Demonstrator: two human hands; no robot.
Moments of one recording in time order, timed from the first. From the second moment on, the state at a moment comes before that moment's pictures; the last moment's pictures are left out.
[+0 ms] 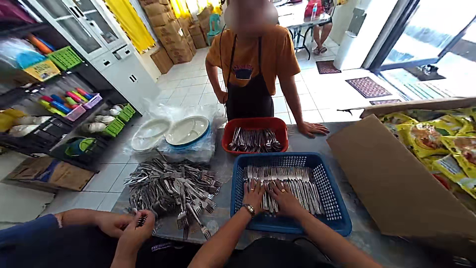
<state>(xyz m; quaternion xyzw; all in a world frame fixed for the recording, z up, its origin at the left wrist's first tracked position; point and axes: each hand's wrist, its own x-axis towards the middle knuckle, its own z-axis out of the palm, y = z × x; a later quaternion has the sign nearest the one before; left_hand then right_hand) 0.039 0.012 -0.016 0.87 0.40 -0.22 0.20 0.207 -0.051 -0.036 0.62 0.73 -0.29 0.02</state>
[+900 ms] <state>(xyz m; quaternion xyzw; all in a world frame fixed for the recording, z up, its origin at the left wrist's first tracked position) 0.022 0.025 -0.003 0.84 0.42 -0.21 0.26 0.222 -0.060 -0.017 0.64 0.70 -0.28 0.10</state>
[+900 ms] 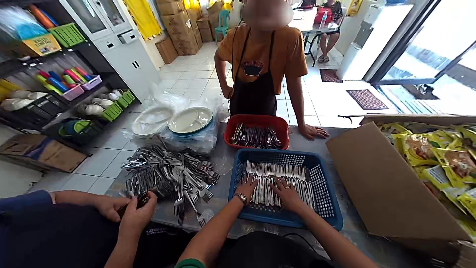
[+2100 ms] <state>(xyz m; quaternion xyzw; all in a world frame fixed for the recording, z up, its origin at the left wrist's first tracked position) -0.192 -0.013 0.001 0.31 0.86 0.33 0.22 0.167 -0.110 -0.001 0.67 0.68 -0.25 -0.16</state>
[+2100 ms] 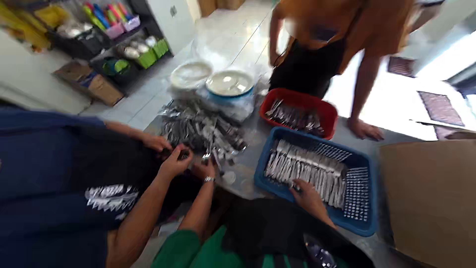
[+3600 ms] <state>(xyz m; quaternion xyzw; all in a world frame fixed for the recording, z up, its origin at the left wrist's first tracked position) -0.114 -0.049 0.065 0.42 0.65 0.47 0.43 0.143 -0.115 0.048 0.66 0.54 -0.39 -0.35</state>
